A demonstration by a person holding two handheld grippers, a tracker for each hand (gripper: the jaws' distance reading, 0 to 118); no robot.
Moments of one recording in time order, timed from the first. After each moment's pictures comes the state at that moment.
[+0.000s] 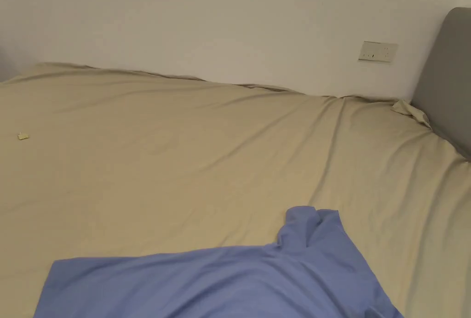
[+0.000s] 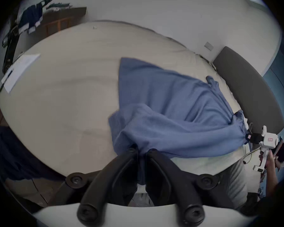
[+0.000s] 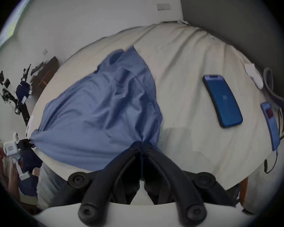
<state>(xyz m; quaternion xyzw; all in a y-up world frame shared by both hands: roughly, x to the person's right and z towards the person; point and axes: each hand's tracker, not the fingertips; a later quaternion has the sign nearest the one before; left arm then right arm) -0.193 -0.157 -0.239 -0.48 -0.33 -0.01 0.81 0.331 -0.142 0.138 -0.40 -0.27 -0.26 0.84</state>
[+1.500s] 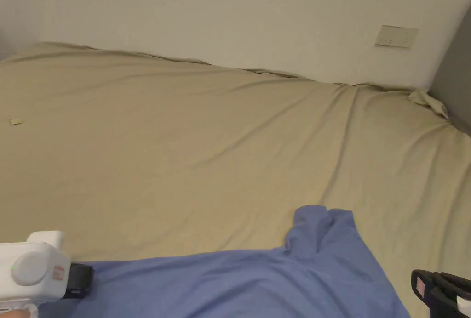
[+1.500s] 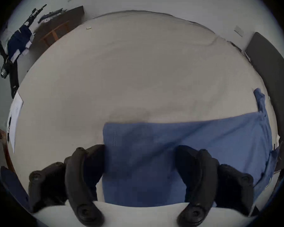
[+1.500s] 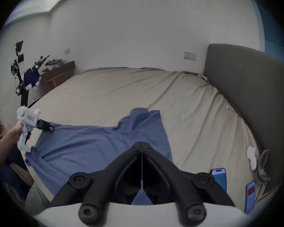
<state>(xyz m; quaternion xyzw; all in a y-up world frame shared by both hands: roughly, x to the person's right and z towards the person) -0.015 -0.183 -0.430 -0.51 -0.22 -0.13 0.82 0.363 -0.043 0.000 -0.29 -0.25 -0.08 0.92</state>
